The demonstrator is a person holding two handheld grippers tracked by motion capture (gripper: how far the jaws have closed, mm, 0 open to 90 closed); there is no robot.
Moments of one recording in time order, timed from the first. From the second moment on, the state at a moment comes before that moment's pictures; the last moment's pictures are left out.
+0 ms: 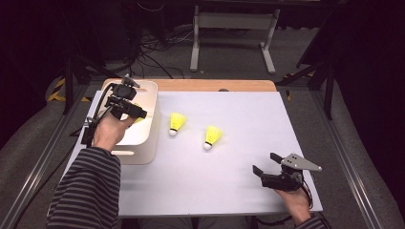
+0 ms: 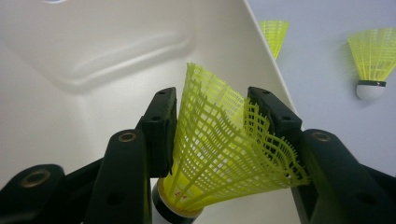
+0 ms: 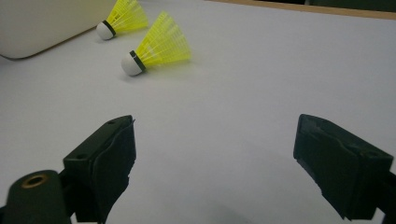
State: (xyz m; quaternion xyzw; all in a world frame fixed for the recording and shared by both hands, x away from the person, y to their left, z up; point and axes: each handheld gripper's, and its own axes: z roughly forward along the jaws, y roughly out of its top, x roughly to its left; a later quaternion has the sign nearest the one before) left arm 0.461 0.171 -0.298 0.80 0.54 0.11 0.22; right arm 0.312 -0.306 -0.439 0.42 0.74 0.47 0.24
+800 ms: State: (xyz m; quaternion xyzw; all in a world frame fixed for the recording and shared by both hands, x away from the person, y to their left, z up) left arm 0.483 0.164 -0.318 0.79 0.56 0.10 0.22; right arm 0.312 -0.306 -0.439 0.42 0.74 0.47 0.24
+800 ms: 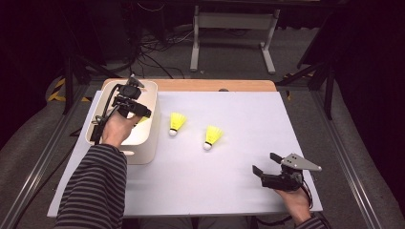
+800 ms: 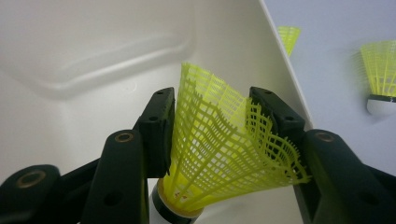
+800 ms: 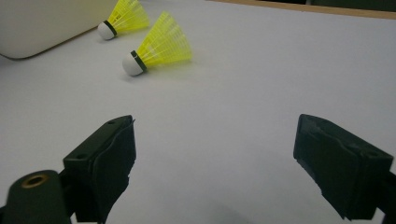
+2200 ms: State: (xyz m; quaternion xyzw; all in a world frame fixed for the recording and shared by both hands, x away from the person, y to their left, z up) left arm 0.490 0.168 -0.325 0.78 0.58 0.10 0.21; right arm 0.311 -0.306 -0.438 0.42 0.74 0.47 0.24
